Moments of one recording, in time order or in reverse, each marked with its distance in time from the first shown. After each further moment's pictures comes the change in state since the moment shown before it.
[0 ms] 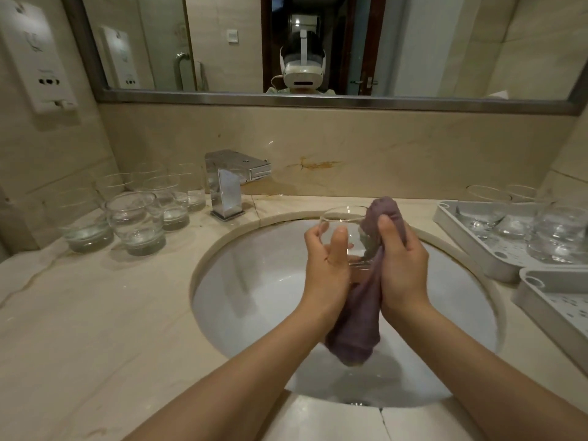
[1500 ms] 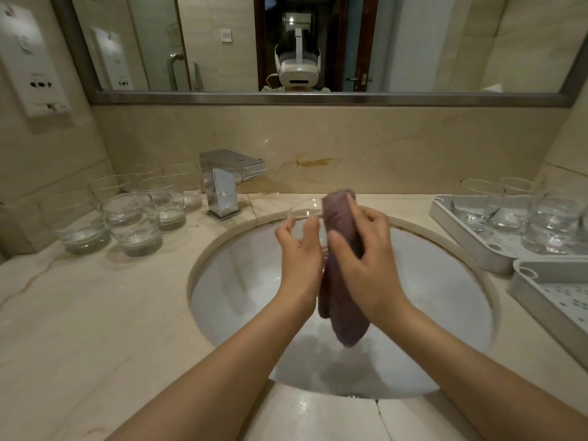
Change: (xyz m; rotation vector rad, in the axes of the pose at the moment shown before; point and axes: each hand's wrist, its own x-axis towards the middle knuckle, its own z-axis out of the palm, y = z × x) left_hand 0.012 0.011 -0.018 -0.052 0.105 -0.065; right_hand -0.017 0.002 0.006 -0.480 -0.282 -0.451
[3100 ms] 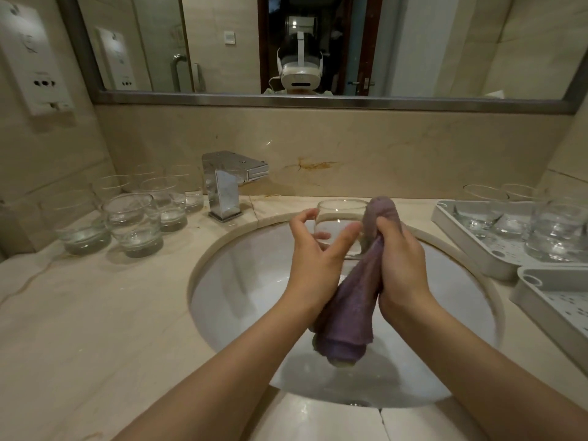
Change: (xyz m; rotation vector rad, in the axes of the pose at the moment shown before) left_hand -0.005 0.001 0.003 0.168 -0.130 0.148; right_hand 0.015 -0.009 -0.014 0.529 0.216 0.548
